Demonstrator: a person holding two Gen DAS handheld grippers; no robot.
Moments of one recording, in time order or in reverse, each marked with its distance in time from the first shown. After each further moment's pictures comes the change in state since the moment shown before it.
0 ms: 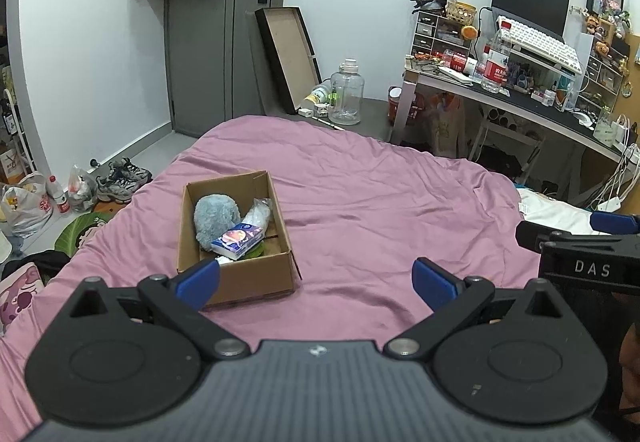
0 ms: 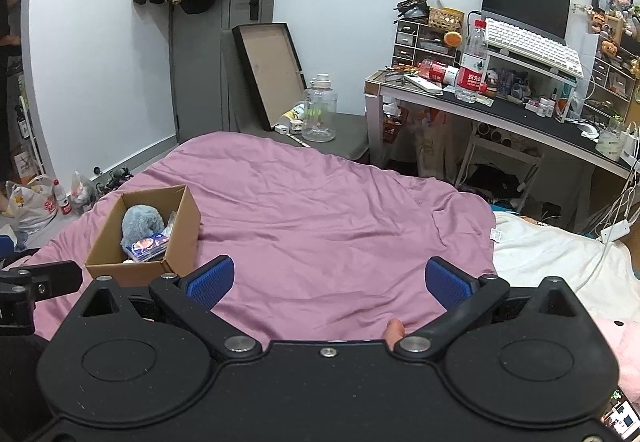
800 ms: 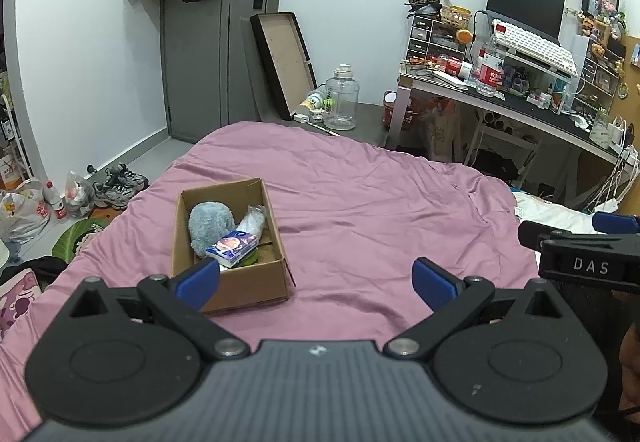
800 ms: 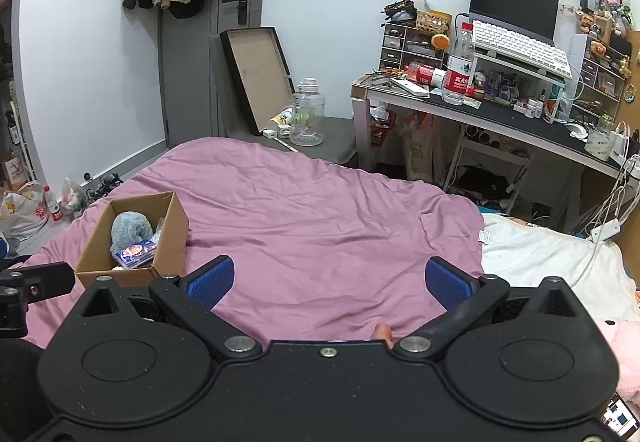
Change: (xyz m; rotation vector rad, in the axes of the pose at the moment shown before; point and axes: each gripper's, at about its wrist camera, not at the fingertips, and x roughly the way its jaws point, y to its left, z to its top) left arm -0.001 -0.004 0.002 0.003 -0.014 -0.007; right arm 0.000 -0.002 0.001 0.013 -0.008 -0.037
